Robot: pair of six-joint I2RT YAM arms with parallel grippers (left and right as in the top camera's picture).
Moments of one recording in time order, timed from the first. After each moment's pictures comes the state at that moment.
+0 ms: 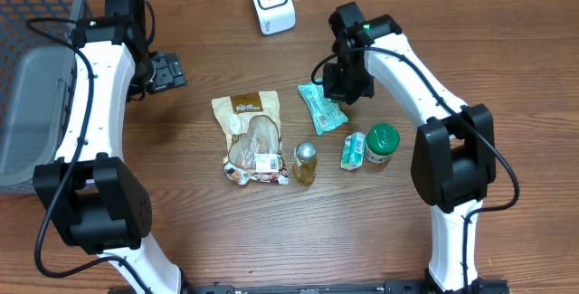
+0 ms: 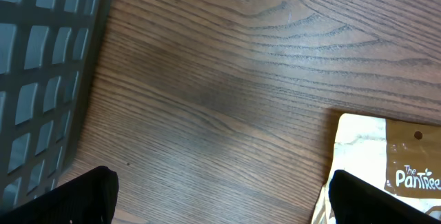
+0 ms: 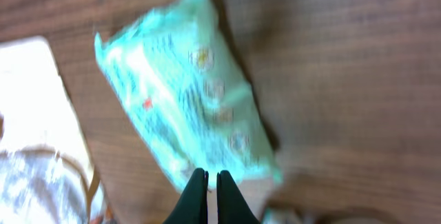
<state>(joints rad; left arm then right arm) 0.08 1.93 1.76 -1.20 -0.12 -0.29 0.35 2.20 1.89 -1.18 -0.16 0.38</state>
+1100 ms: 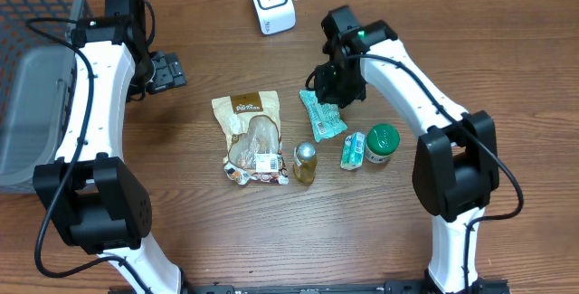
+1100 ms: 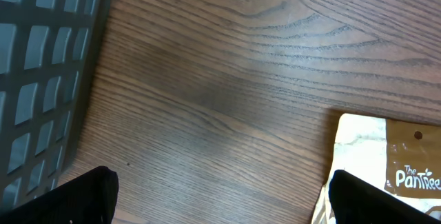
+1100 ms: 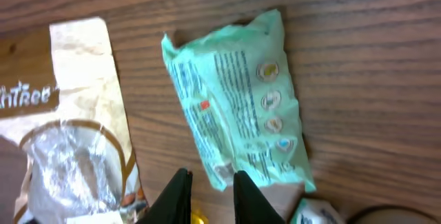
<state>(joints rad) 0.08 1.93 1.76 -1.20 -0.12 -0.29 0.39 2.15 1.84 -1.11 -0.20 0.39</state>
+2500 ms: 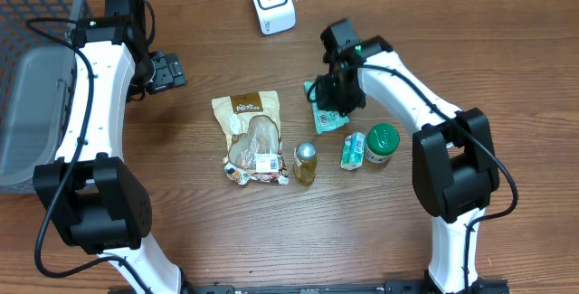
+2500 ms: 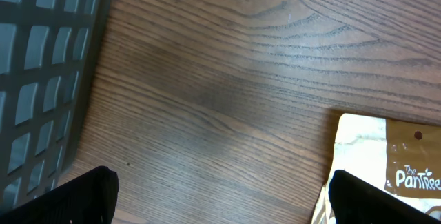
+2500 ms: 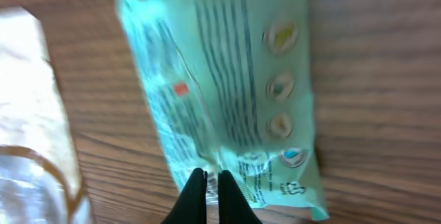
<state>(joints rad) 0.08 1.93 1.76 -1.20 -0.12 -0.29 0.40 2.15 1.65 -0.93 -0.15 0.37</state>
